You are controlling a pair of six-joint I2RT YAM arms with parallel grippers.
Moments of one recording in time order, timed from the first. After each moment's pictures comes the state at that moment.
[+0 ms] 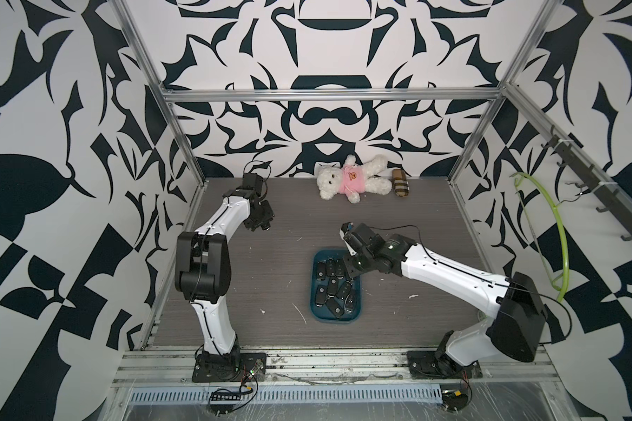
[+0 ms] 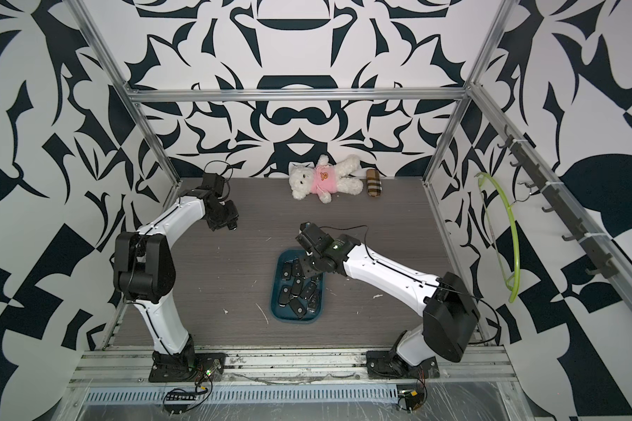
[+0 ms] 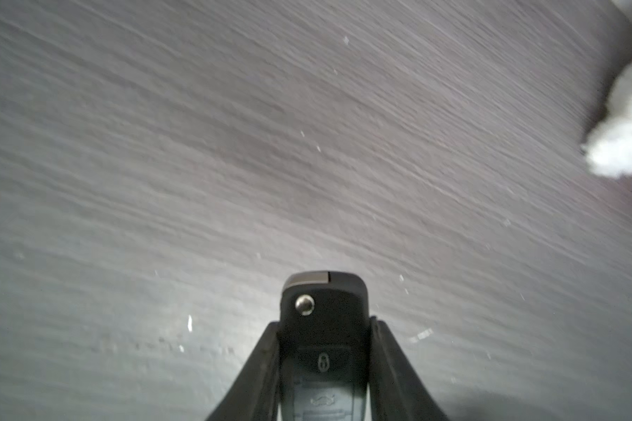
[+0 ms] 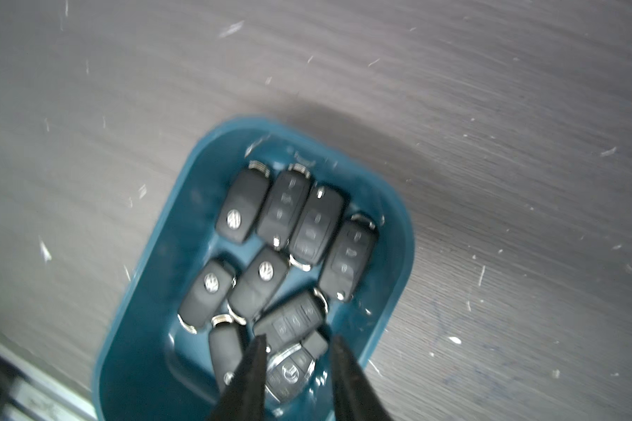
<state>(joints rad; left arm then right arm) -0.17 1.85 1.48 -0.75 0.04 -0.57 0.87 1.47 1.15 -0.77 0.08 0.44</state>
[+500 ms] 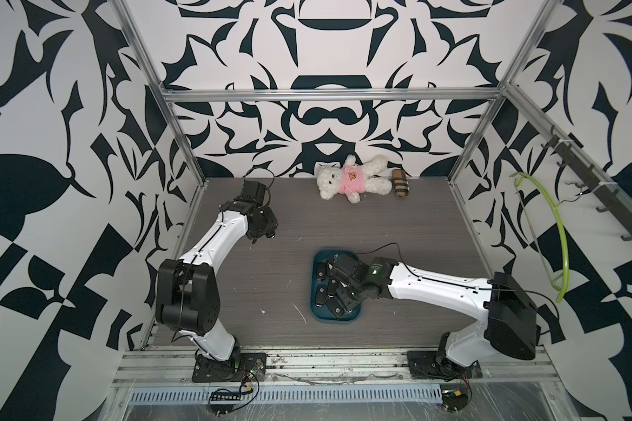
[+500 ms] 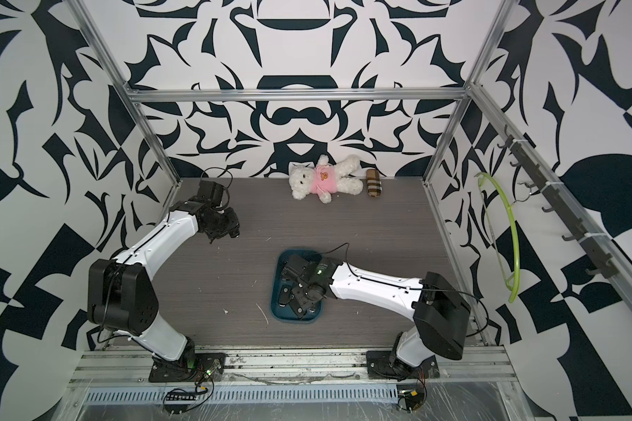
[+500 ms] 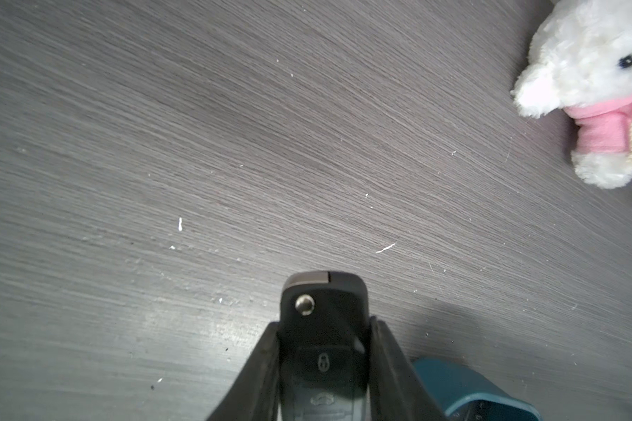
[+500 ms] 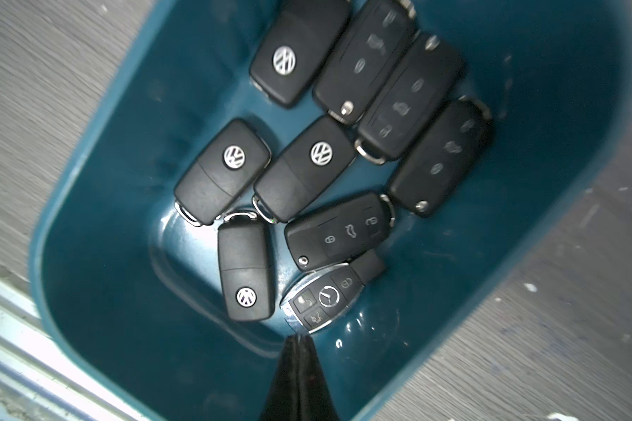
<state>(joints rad) -0.22 1.62 1.32 -0.76 0.05 -0.63 1.04 1.54 1.05 -0.80 0.07 0.45</state>
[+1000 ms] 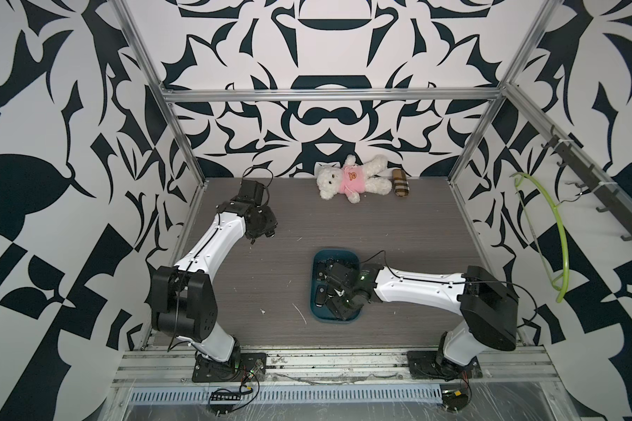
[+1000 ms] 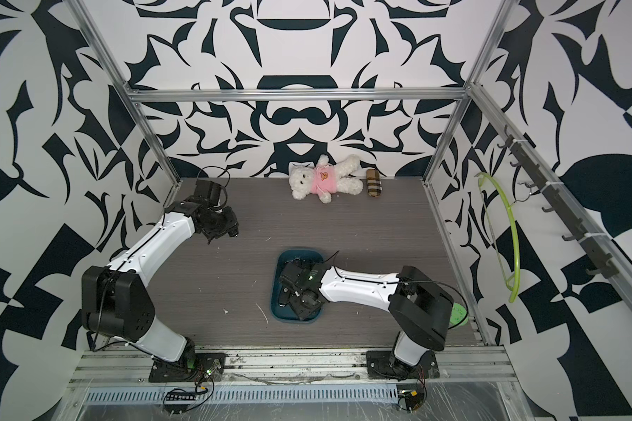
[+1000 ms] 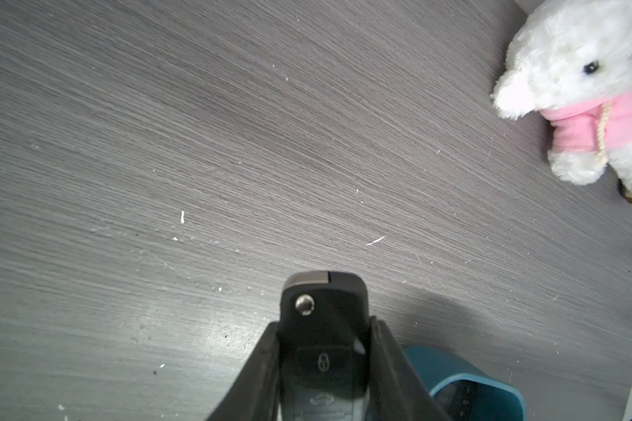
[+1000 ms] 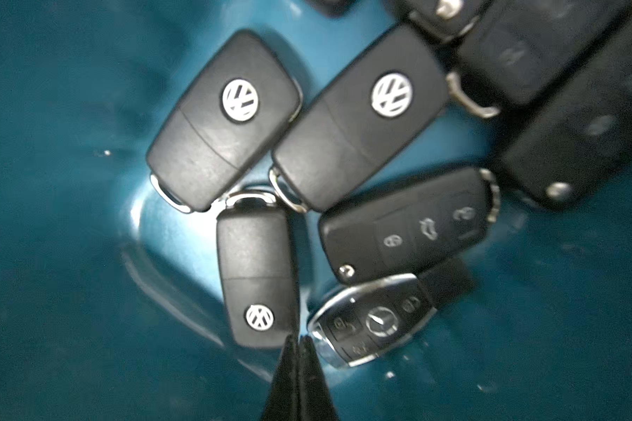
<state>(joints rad) -0.23 1.59 1.32 -0.77 0.06 -0.64 1.06 1.65 1.01 -0.73 -0.01 0.47</state>
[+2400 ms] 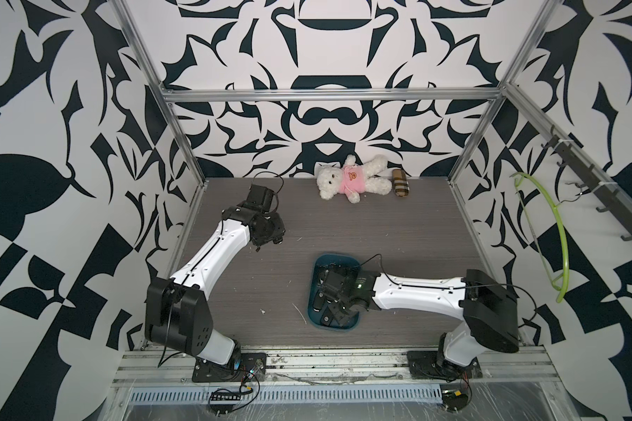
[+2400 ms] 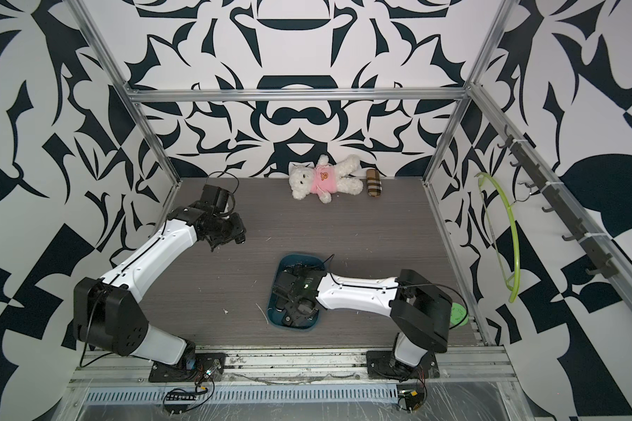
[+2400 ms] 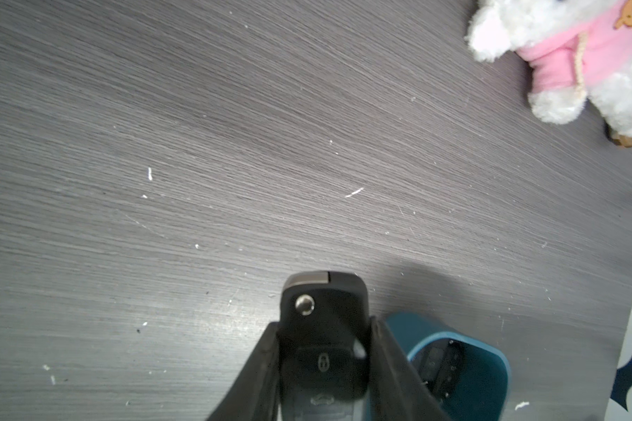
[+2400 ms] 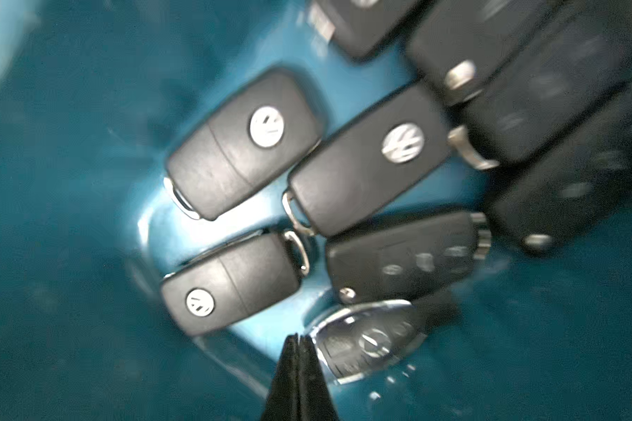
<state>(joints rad) -0.35 1.49 1.26 -0.82 0.06 -0.66 1.11 1.58 1.02 -0.73 0.06 0.52</state>
